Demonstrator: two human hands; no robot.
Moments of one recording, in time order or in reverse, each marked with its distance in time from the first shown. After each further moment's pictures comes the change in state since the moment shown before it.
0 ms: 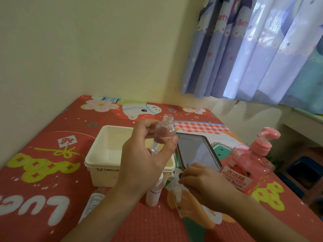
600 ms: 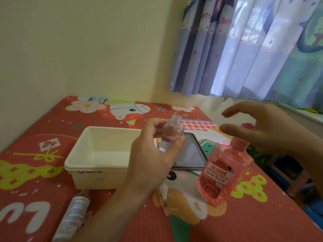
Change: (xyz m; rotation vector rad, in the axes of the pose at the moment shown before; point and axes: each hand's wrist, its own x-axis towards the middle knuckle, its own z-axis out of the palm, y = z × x) left_hand -0.002 0.012 0.045 -0.076 -0.124 -0.081; right_hand -0.037 0.062 -0.164 0.137 0.246 0.501
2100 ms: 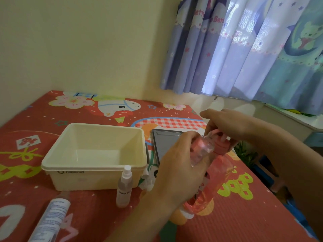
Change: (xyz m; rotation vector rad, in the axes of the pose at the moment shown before) left_hand -0.019 0.003 0.073 0.076 -0.271 -0.013; right_hand 0.035 -0.026 0.023 0.272 -0.301 0.582
